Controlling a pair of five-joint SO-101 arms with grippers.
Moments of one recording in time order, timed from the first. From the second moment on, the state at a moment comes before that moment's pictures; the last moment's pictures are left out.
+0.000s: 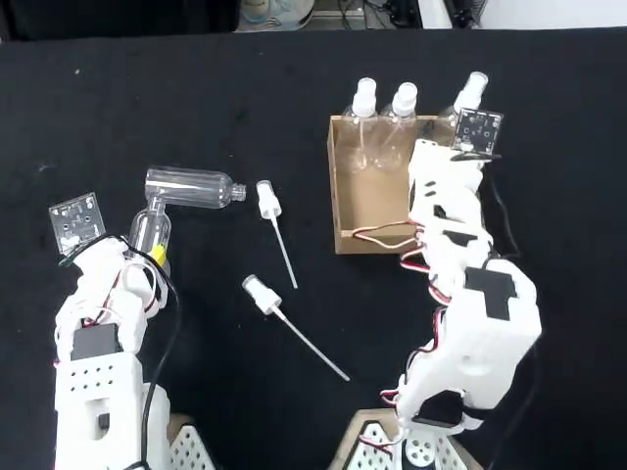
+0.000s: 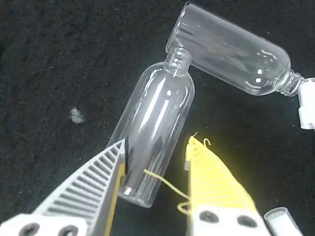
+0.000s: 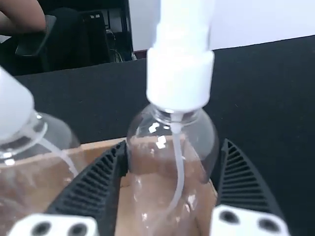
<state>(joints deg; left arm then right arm) -16.6 -68.4 82.0 36.6 7.7 11.0 20.0 40.0 -34.2 -0.2</state>
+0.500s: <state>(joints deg) -16.6 -68.4 82.0 34.6 7.7 11.0 17.0 40.4 -28.1 -0.2</state>
